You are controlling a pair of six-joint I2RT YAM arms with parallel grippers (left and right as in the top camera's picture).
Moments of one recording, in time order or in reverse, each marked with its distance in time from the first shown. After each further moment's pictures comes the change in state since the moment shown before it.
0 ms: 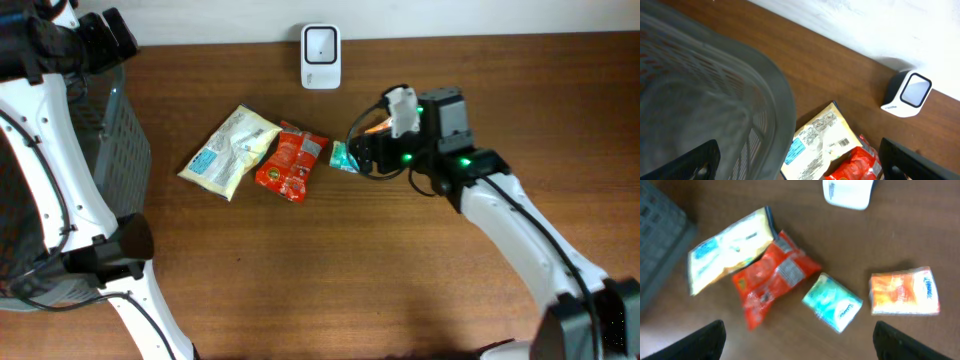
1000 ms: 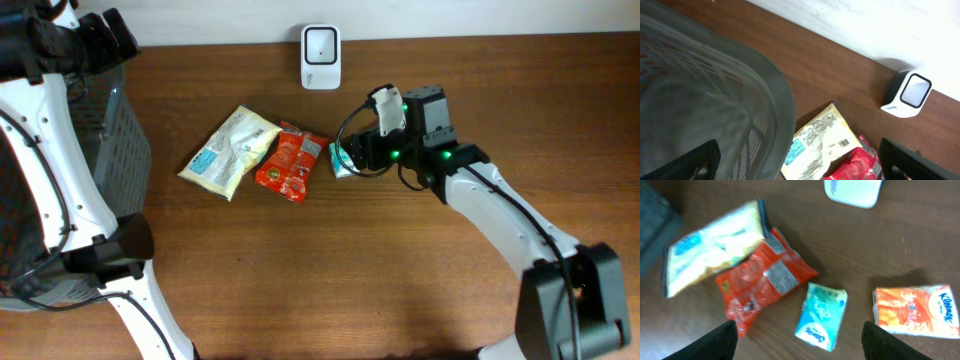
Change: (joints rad) left arm 0.000 0.000 0.000 0.003 0.000 0.000; right arm 0.011 0.121 0.014 0.088 -0.004 -0.023
